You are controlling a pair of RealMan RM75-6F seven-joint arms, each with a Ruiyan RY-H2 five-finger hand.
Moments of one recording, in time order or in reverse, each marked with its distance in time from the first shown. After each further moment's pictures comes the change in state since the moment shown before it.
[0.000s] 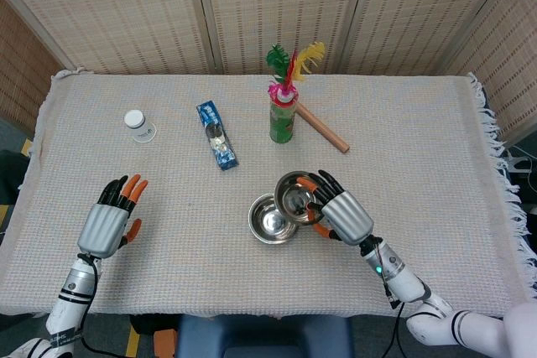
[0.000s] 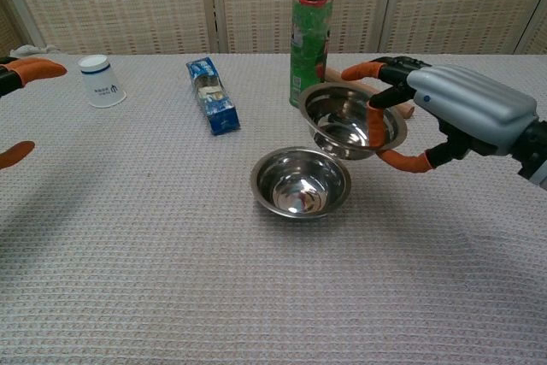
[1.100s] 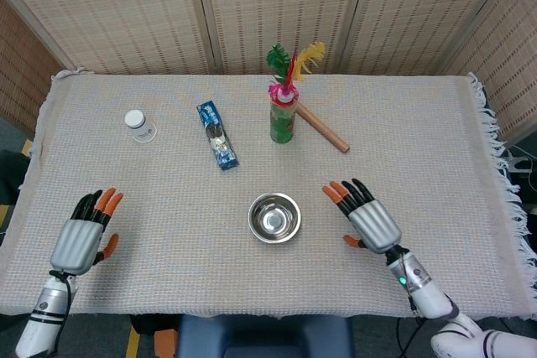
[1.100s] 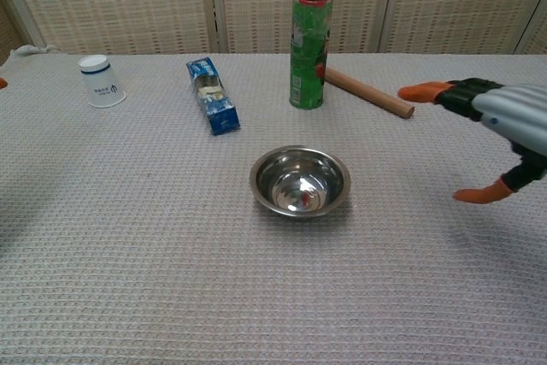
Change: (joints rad) left arm 0.119 0.156 0.054 -0.142 -0.026 0.024 -0.013; right arm -0.136 0.187 -0.051 -0.208 0.163 0.001 -0.238
